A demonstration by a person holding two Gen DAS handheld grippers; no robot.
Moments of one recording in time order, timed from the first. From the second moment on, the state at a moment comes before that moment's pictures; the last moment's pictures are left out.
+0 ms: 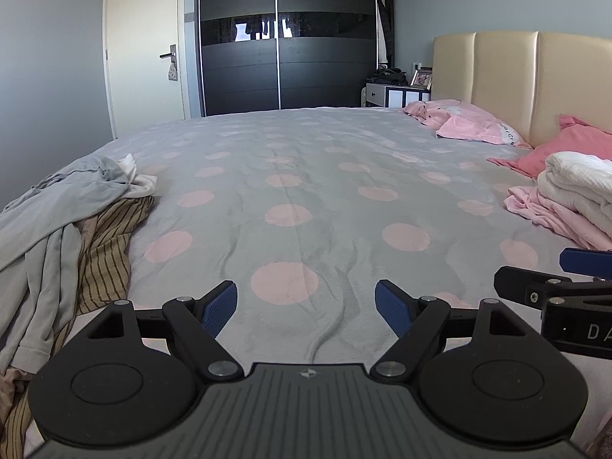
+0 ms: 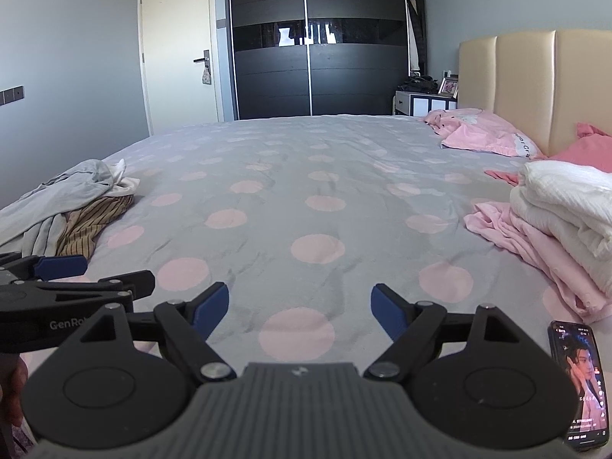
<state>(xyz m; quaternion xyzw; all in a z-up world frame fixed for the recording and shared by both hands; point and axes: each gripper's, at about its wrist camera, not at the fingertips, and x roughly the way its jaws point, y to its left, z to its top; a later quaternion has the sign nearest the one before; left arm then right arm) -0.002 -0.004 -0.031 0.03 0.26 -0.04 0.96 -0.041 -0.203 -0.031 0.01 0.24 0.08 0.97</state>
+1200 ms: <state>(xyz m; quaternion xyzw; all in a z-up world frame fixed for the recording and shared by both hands) -0.003 -0.001 -0.031 0.03 0.28 -0.02 0.96 -0.043 -0.190 -0.034 -0.01 0.24 0.09 0.97</state>
